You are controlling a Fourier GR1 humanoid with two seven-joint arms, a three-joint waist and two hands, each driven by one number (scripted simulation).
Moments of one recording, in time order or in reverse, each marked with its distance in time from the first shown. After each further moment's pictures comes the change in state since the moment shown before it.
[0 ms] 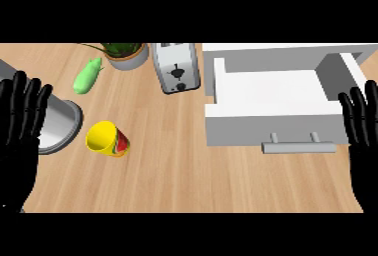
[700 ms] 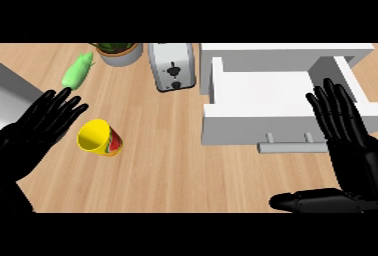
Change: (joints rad) left arm -0.050 0.259 0.068 0.377 0.680 -0.583 0.031; right arm -0.046 -0.047 0.050 0.059 -0.046 0.095 0.075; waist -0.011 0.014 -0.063
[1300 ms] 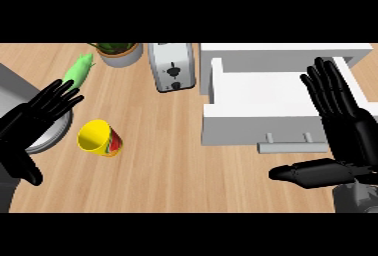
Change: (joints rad) left arm -0.238 0.092 0.099 0.617 -0.158 -0.288 -0.153; right arm -0.149 -0.026 -0.057 0.143 -0.027 0.034 0.010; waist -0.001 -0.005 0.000
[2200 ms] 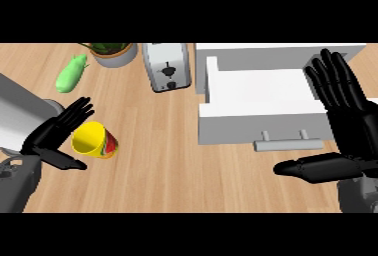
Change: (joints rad) left arm -0.144 -0.003 -0.084 0.582 -0.517 0.233 -0.502; right arm -0.043 -0.014 -0.030 0.009 -0.020 0.025 0.000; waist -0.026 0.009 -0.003
